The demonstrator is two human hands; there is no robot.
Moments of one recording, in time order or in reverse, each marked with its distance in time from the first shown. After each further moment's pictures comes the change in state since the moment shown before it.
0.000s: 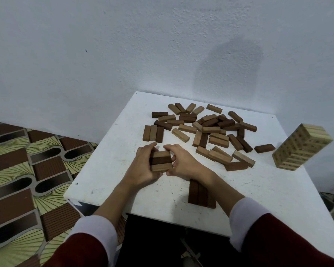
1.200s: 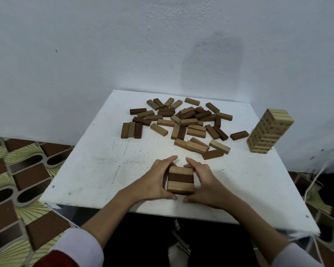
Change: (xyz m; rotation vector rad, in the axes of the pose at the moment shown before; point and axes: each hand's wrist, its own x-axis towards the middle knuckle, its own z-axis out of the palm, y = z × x) left_hand -0.019 0.067 0.047 0.018 -0.513 0.043; right_hand -0.130 0.064 -0.014 -0.002 0.153 0.003
